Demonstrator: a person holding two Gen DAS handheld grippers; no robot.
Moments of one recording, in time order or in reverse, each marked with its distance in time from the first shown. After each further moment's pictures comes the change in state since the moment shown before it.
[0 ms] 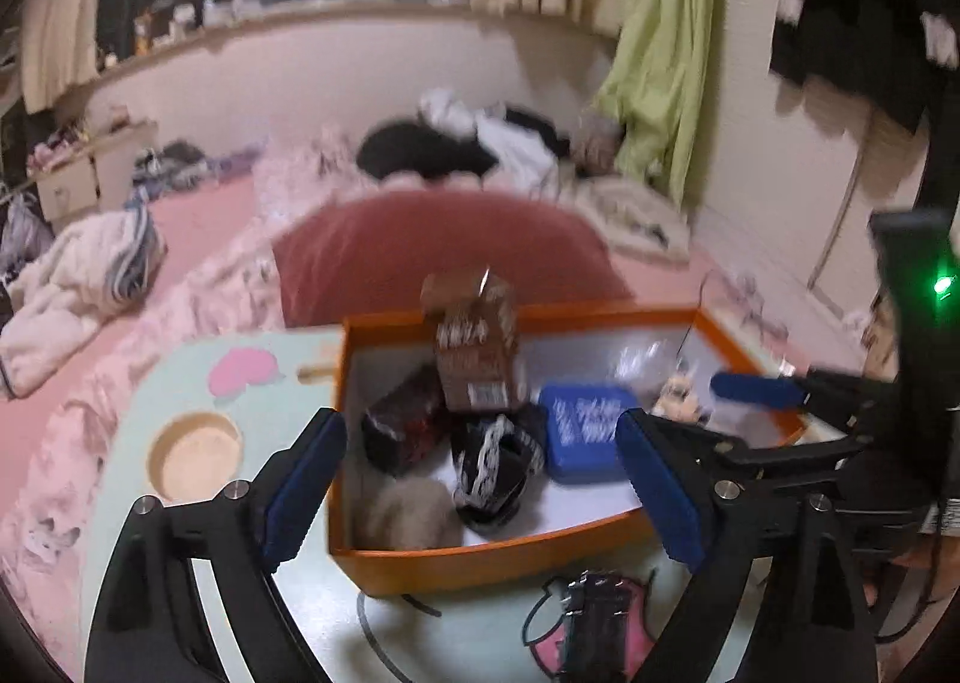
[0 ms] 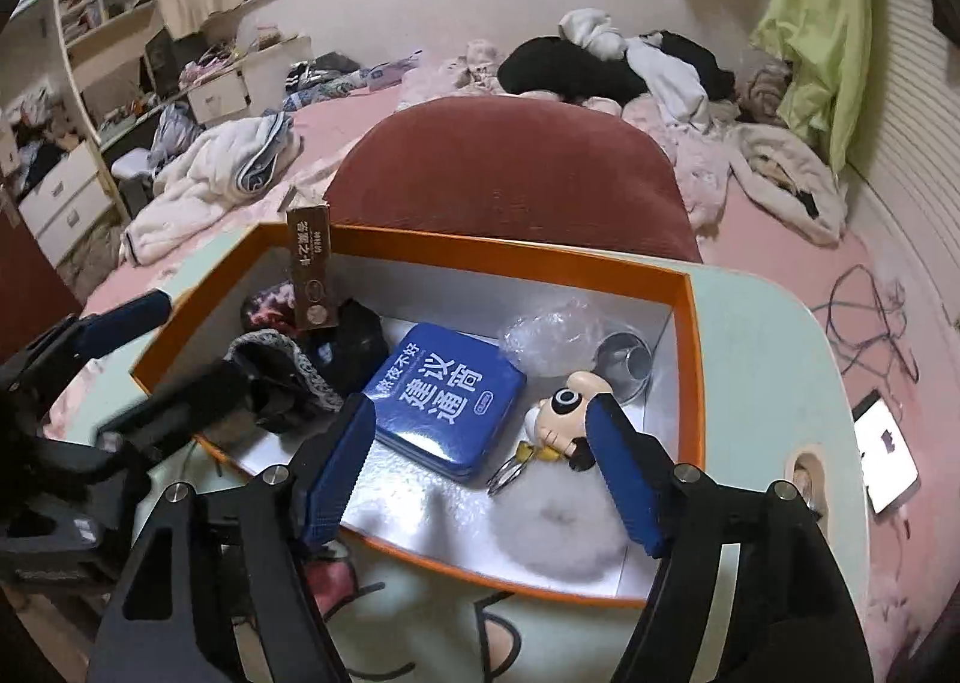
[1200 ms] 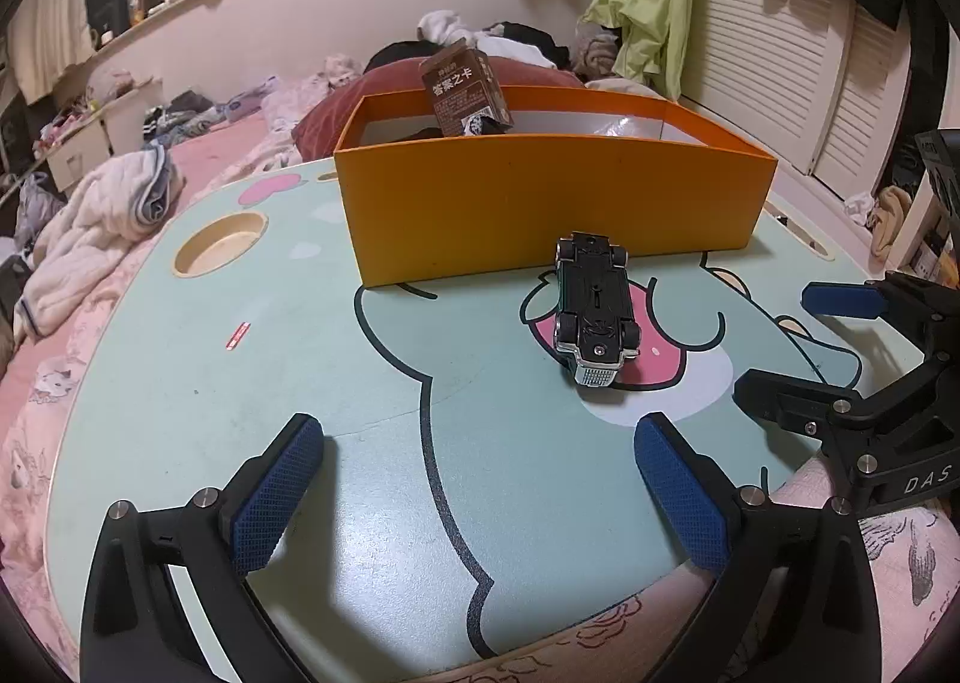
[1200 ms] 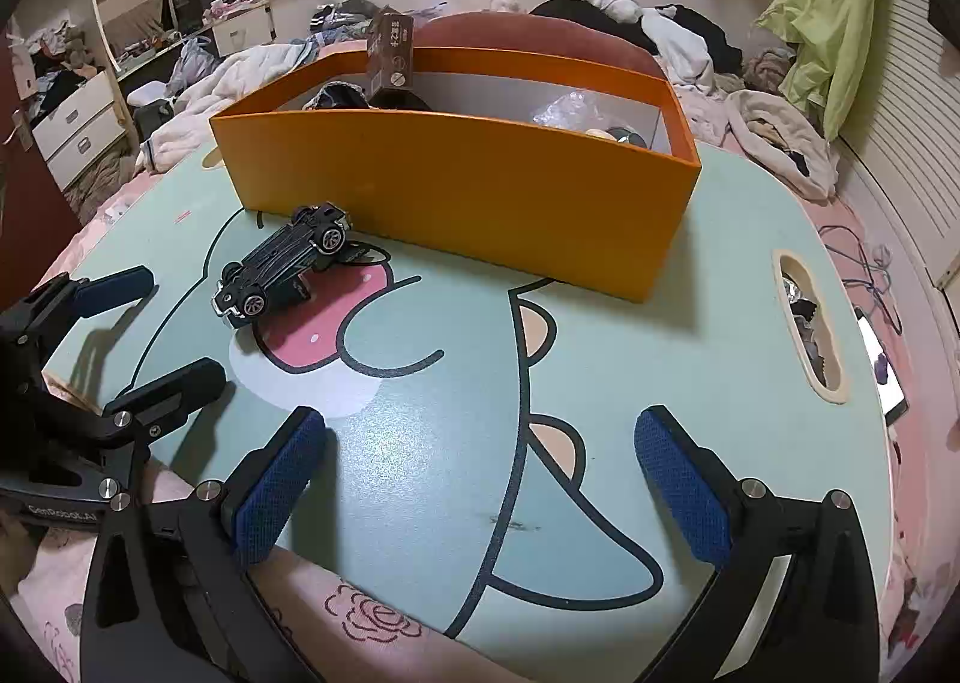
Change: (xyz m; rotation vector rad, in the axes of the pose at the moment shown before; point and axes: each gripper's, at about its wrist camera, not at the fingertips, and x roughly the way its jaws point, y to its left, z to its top) left arm -0.030 -0.006 -0.111 0.071 0.208 0.063; right arm -0.024 0.006 -0.121 -0.104 0.097 -0.029
